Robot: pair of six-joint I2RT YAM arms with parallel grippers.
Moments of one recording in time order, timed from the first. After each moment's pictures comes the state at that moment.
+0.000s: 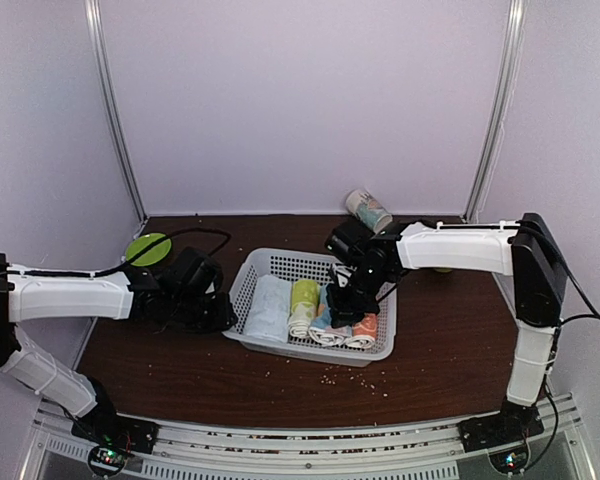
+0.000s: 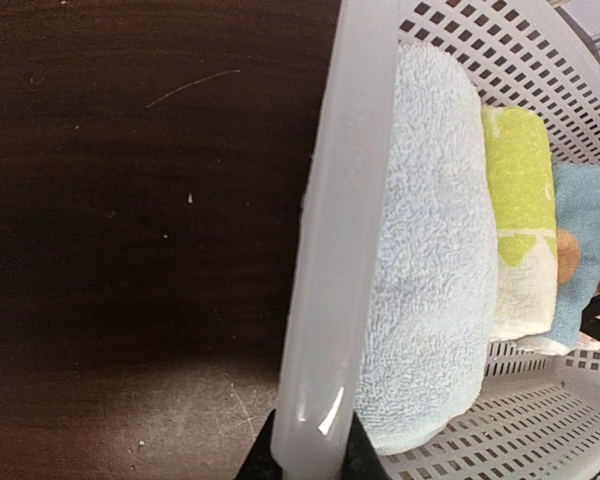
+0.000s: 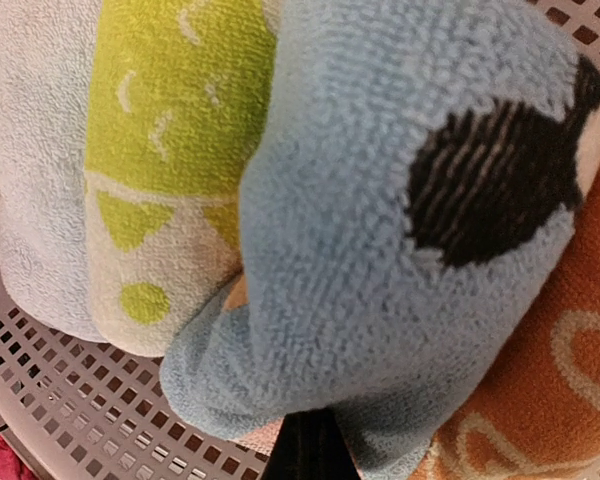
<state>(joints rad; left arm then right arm) -0.81 1.39 0.79 -0.34 -0.09 -0.84 0.82 1.92 1.46 -0.80 -0.22 0.69</state>
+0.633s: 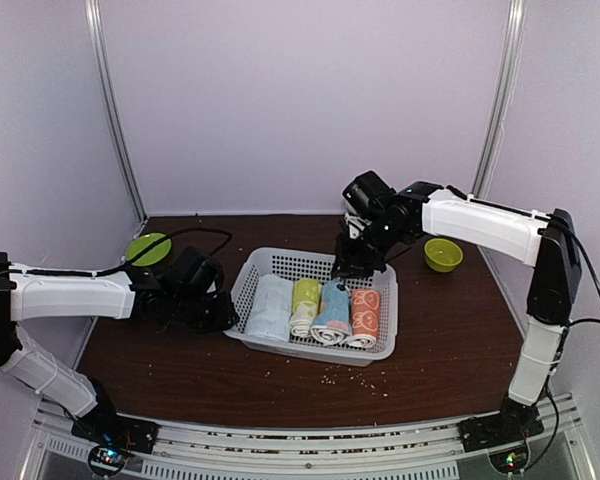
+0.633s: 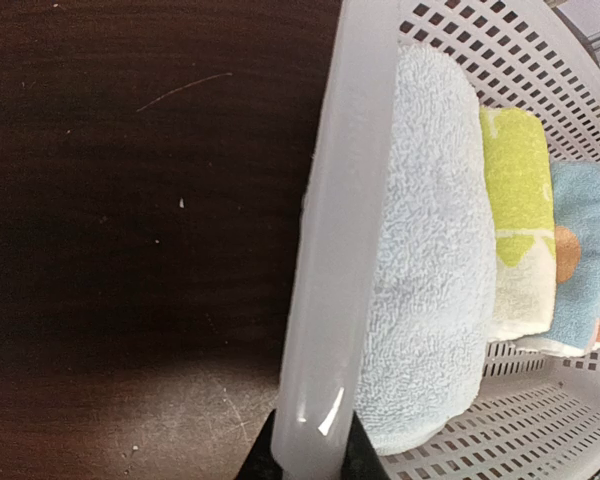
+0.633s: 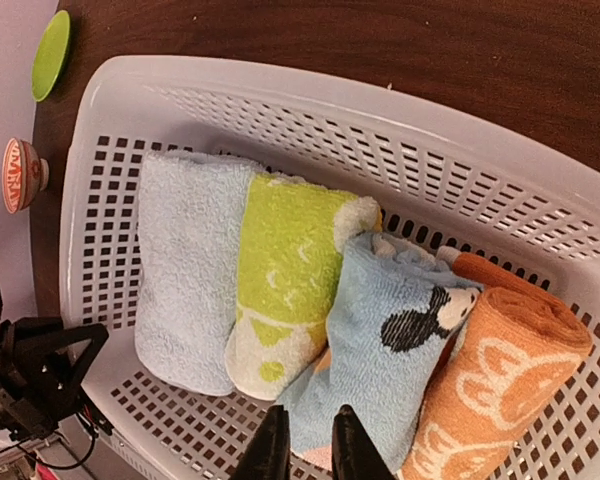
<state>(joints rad) -0.81 1.40 0.80 -0.32 -0.08 -0.84 0.73 1.85 1.64 -0.83 -0.20 0.68</state>
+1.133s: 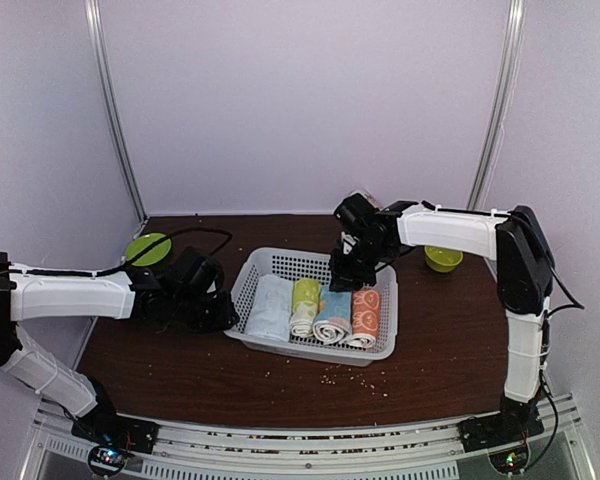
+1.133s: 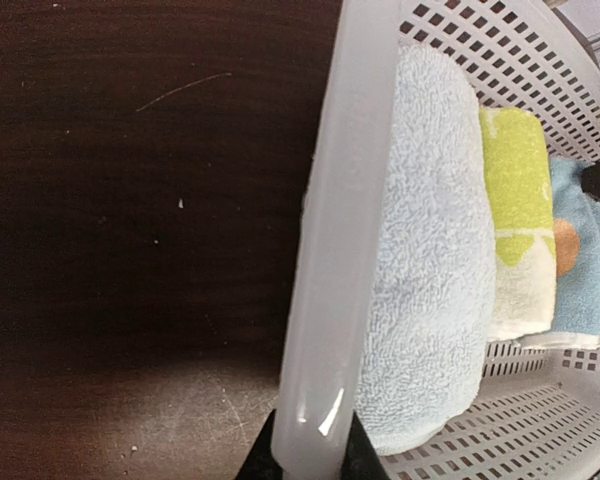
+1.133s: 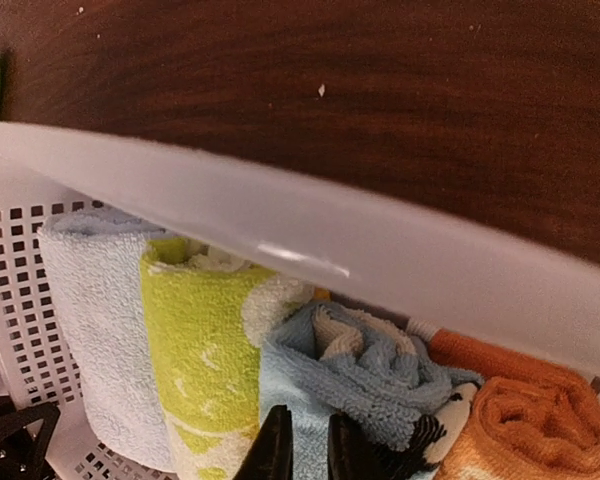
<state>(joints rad) -0.81 1.40 0.80 -0.32 -0.08 -0.84 0.68 2.03 1.64 -0.73 -0.20 0.74</state>
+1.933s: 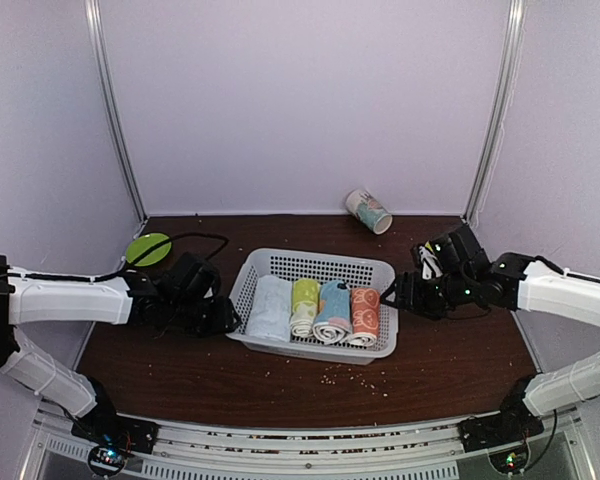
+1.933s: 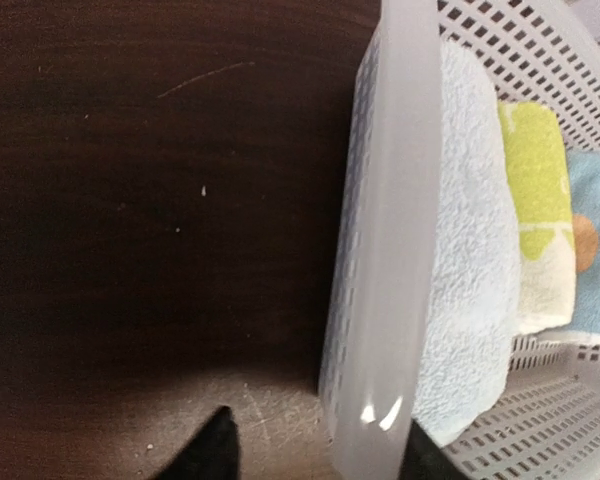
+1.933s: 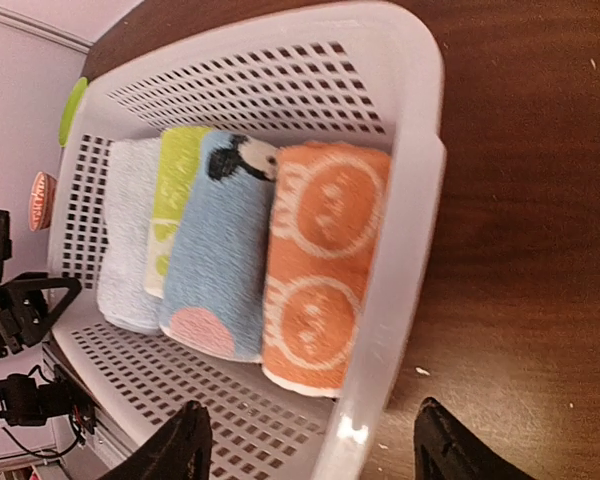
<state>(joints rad) -0.82 1.38 0.75 -0.29 -0.09 -0.86 0.66 1.20 0.84 -0.44 -0.12 0.77</state>
